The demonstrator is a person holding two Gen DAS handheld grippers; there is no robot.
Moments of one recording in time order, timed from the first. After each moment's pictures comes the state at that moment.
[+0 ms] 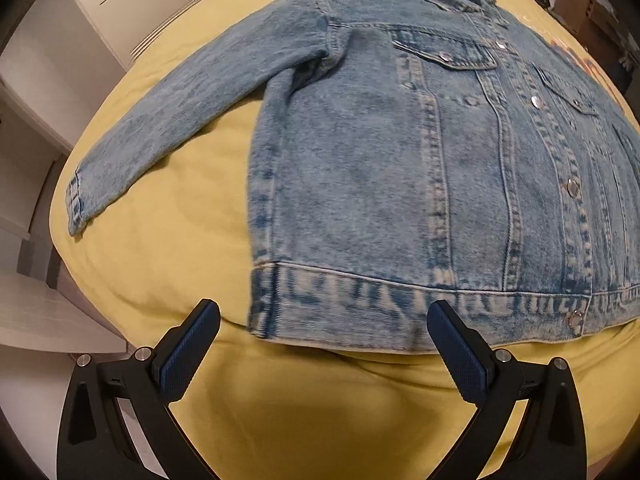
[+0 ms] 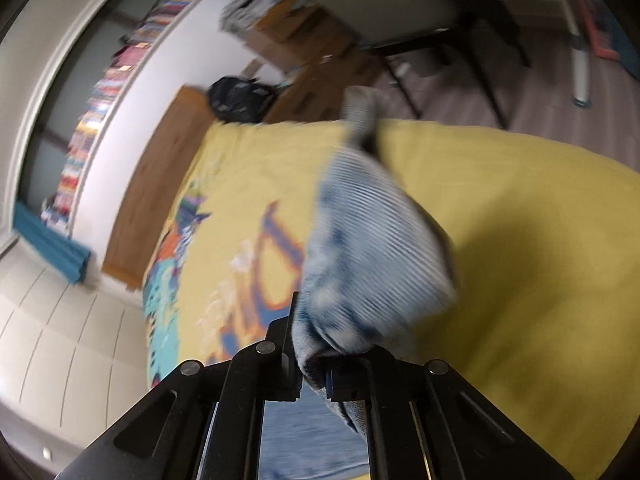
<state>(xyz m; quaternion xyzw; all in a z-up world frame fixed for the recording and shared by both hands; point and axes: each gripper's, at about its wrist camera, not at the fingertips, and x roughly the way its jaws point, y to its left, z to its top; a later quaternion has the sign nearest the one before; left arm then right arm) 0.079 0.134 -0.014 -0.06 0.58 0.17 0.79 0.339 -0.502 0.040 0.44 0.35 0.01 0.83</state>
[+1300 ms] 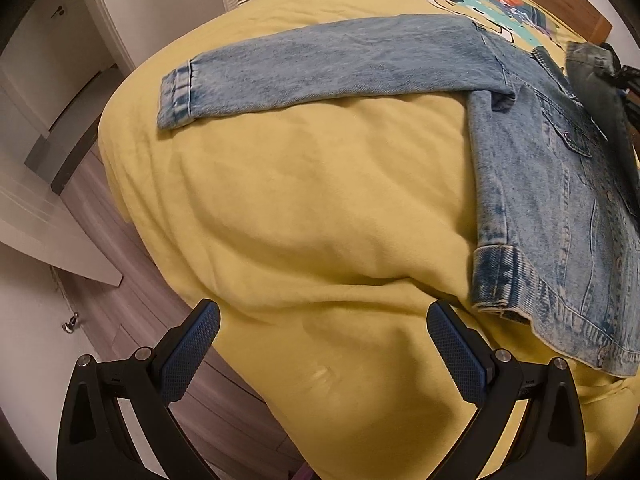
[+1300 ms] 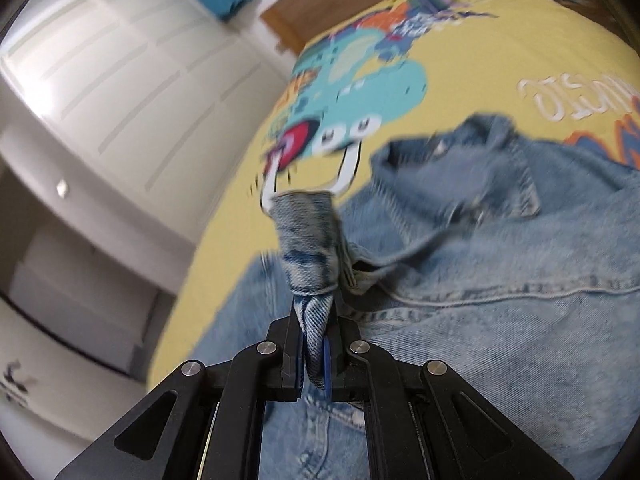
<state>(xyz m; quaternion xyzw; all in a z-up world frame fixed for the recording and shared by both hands) -0.011 0.226 -0.002 -0.19 0.55 0.27 0.77 0.316 0.037 0.051 0.17 0.47 0.38 0.78</state>
